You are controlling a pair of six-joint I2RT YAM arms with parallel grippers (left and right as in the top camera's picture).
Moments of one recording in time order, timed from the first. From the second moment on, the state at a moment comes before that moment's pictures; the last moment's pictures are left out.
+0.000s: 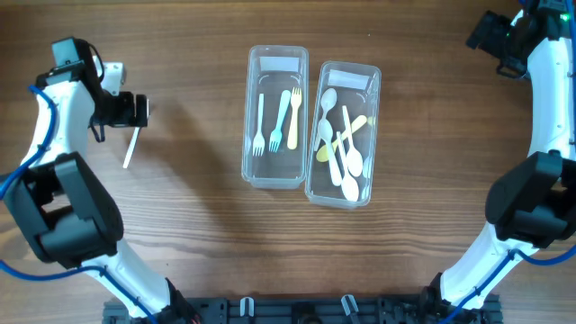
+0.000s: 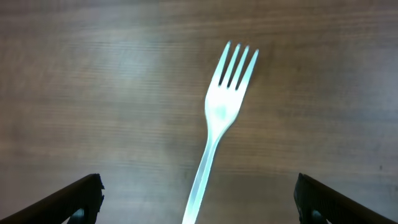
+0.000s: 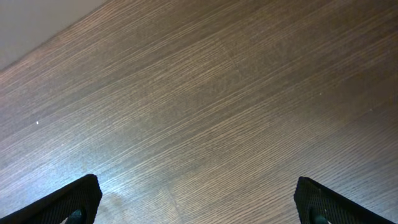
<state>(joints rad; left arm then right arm) 0.30 1.98 1.51 -0.83 0.01 0.28 -0.25 2.03 1.96 -0.96 0.07 0.27</state>
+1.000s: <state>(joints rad) 0.29 2.14 1.51 -0.81 0.02 0.30 -0.25 2.03 1.96 -0.96 0.07 0.27</state>
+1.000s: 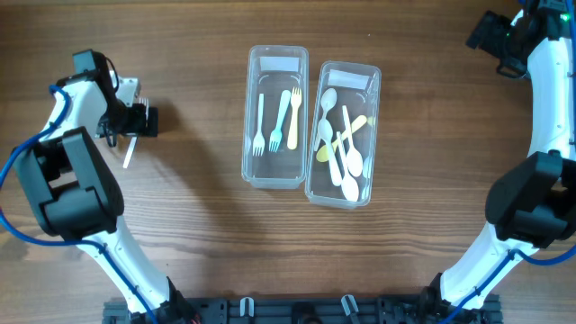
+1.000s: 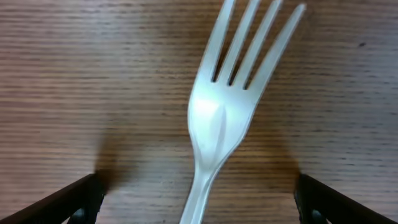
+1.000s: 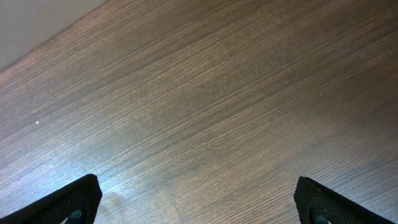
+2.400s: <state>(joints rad) -0.17 1.79 1.69 -0.72 0.40 -0.01 -0.25 2.03 1.96 -0.96 0.07 0.27</state>
